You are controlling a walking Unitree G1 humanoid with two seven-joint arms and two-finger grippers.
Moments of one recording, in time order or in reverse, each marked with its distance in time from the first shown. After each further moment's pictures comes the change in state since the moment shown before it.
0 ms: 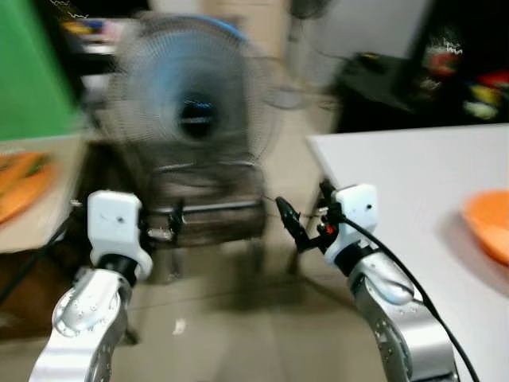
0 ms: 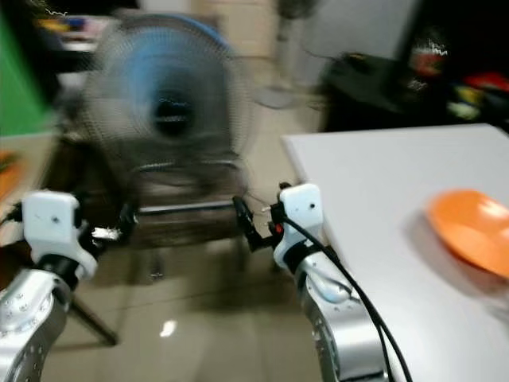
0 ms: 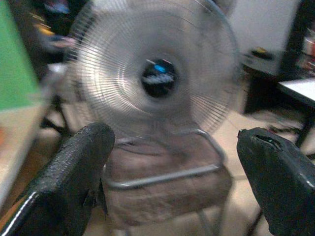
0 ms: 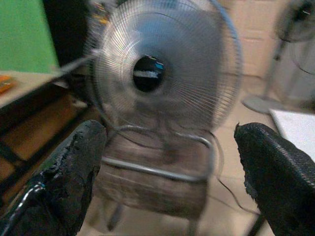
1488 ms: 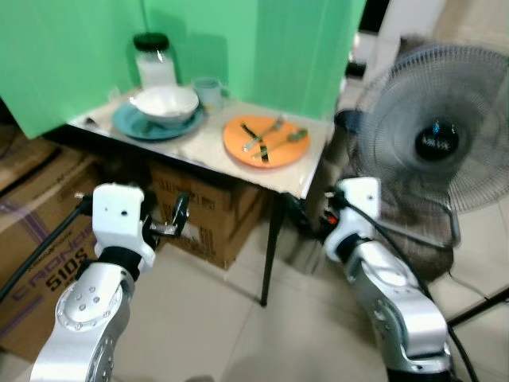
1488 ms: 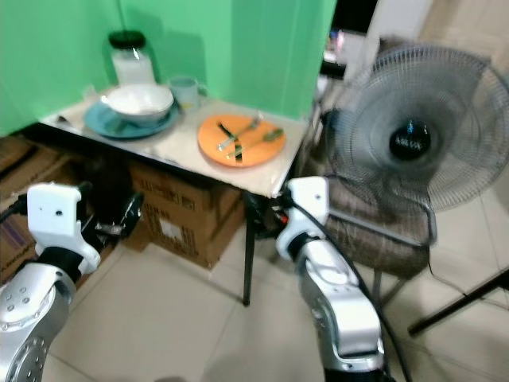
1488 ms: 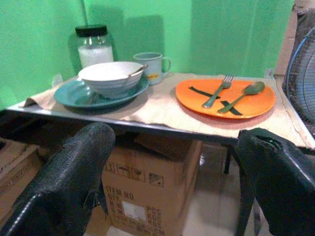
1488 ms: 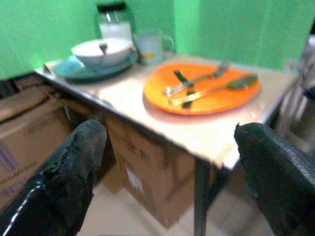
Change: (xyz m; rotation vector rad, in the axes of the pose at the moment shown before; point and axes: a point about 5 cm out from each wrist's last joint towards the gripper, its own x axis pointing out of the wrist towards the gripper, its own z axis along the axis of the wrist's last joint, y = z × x) left arm 0.003 -0.001 0.001 0.018 0.008 -0.034; right arm 0.020 -0.008 -0.005 0.115 0.062 -0.048
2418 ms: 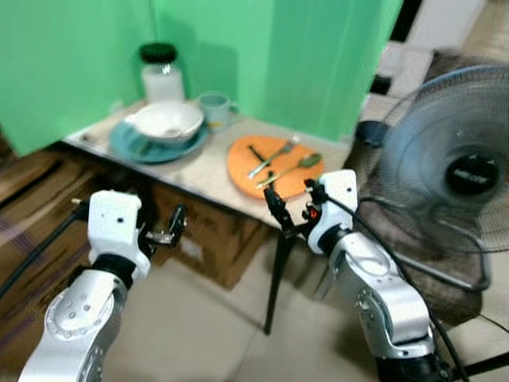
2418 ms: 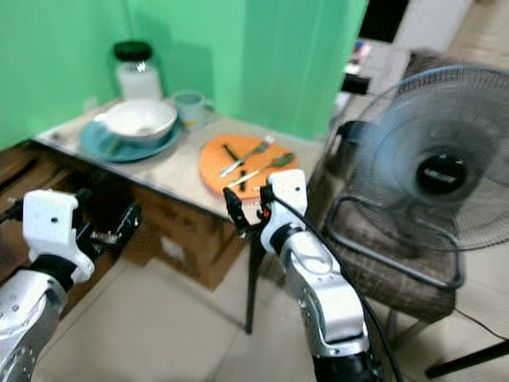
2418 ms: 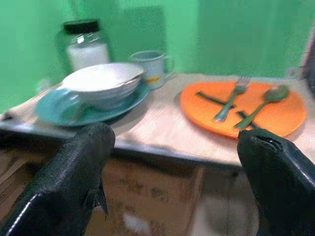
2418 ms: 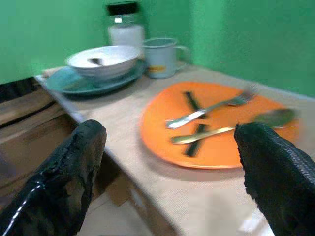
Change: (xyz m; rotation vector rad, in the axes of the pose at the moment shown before) left arm -0.008 0.002 0.001 0.017 0.027 -0.034; right arm 0.012 0.010 -0.002 -0.019 0.014 0.068
